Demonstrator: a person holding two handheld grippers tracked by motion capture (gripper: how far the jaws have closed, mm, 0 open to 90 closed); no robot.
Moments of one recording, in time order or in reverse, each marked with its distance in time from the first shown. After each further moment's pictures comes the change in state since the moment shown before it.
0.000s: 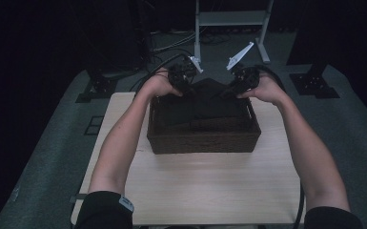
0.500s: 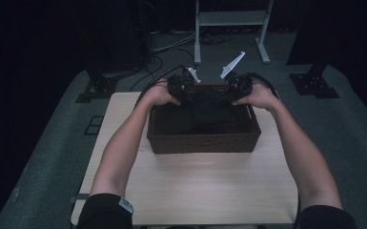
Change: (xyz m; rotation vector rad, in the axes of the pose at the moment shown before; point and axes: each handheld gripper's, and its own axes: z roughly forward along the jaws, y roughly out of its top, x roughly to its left) left arm 0.001 -0.025 0.033 0.035 -0.039 -0.045; right arm -0.002 -0.008 0.033 0.039 0.046 0.006
